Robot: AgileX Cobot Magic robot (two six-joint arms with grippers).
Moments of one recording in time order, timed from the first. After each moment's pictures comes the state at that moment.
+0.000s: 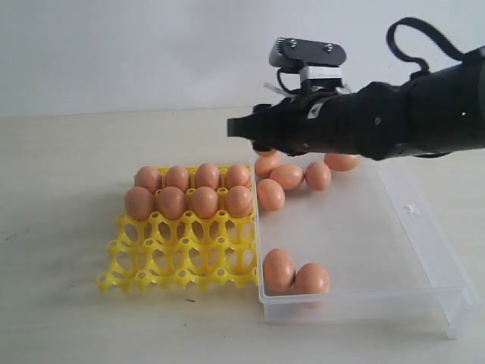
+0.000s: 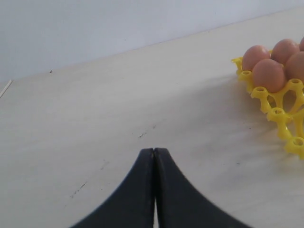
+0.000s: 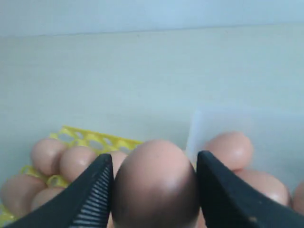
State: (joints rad) left arm -0.01 0.01 0.00 -0.05 0.37 0.24; right arm 0.57 1.79 -1.02 0.25 -0.13 0.07
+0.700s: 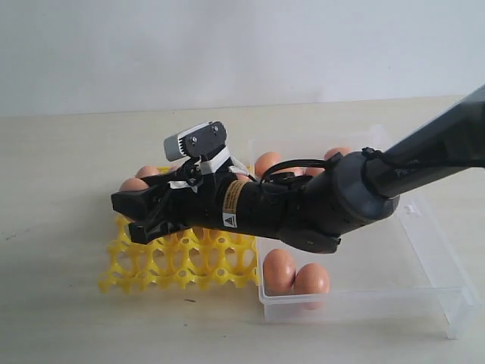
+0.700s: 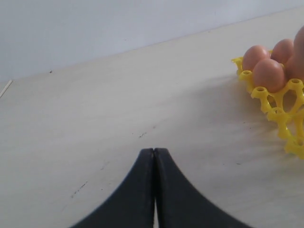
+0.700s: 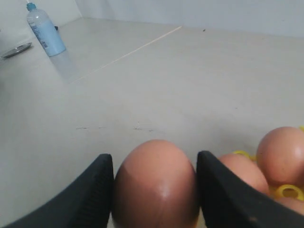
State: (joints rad) left arm -0.01 0.01 0.00 -0.05 0.37 0.24; right arm 0.70 2.15 -1.06 -0.62 -0.86 0.65
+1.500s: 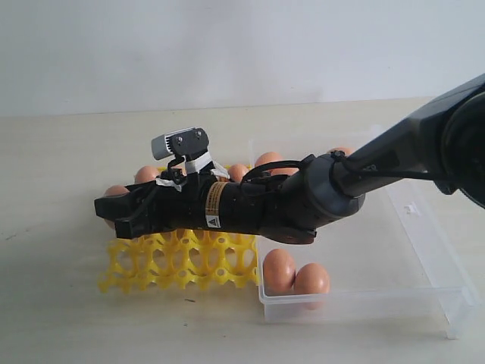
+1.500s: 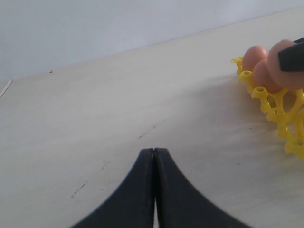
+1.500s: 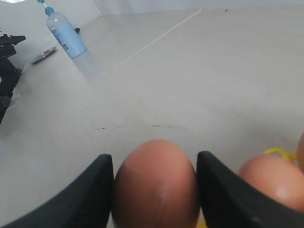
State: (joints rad) left arm -0.01 0.01 0.00 -0.05 0.37 0.24; right arm 0.70 2.26 -1.20 -0.74 -0.88 0.85
